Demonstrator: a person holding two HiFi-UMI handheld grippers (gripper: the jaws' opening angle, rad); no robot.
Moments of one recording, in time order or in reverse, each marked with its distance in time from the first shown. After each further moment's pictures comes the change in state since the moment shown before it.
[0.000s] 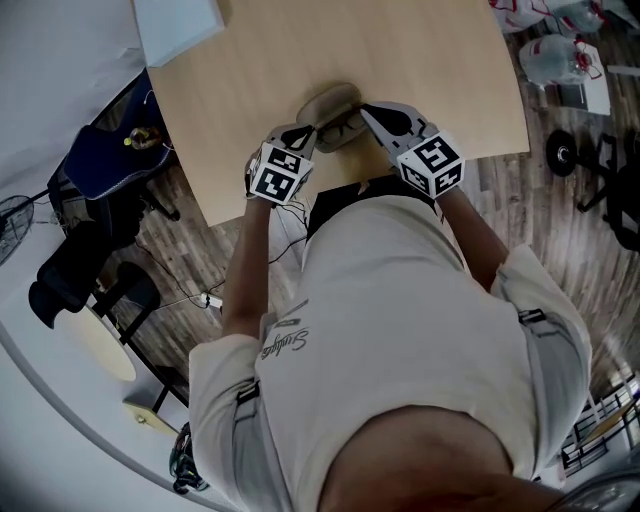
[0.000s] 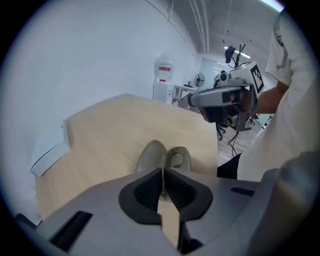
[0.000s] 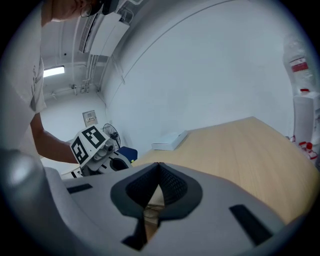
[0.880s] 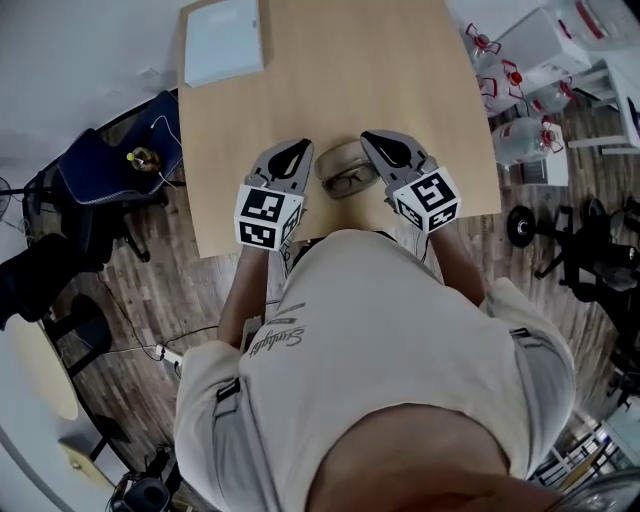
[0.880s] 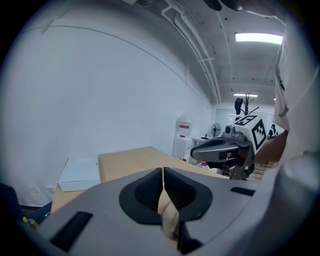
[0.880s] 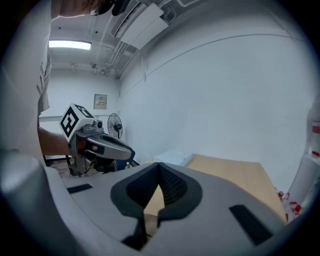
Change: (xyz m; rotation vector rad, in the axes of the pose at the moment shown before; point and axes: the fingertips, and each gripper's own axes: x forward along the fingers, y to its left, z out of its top) left arm -0.169 0.052 0.075 -0.193 -0.629 0.184; right arm 0.031 0.075 0.108 -0.346 -0.050 -0.028
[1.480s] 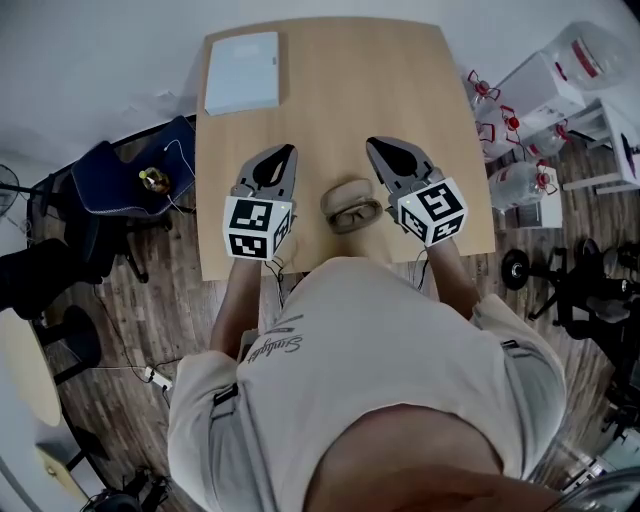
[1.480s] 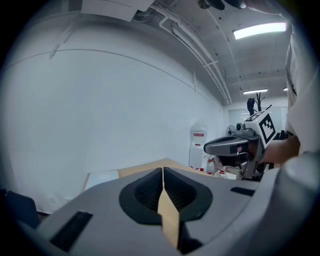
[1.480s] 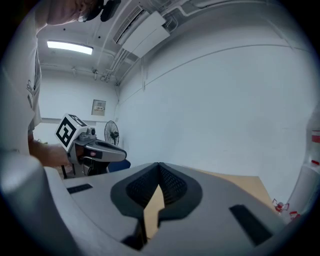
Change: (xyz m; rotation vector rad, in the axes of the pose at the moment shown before) left arm -0.033 0.051 0.064 0.035 -0.116 0.181; right arm 0.009 -0.017 0.078 -0.016 -0.093 -0.033
